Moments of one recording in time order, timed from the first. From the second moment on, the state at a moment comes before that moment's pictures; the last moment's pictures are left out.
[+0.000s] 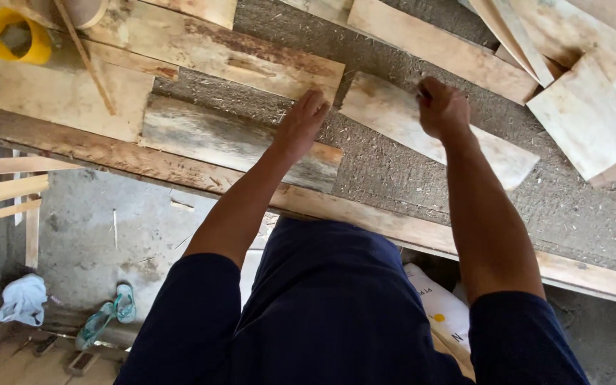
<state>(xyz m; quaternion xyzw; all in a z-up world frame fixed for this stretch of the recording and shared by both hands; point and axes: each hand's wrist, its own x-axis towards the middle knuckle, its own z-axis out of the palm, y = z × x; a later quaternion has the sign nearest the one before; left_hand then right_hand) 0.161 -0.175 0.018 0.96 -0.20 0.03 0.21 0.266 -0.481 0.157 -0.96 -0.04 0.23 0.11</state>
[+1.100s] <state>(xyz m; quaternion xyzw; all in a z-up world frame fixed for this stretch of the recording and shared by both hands) 0.157 -0.186 0.039 0.97 -0.17 -0.07 0.18 0.208 -0.577 0.038 -0.92 0.10 -0.09 0.35</state>
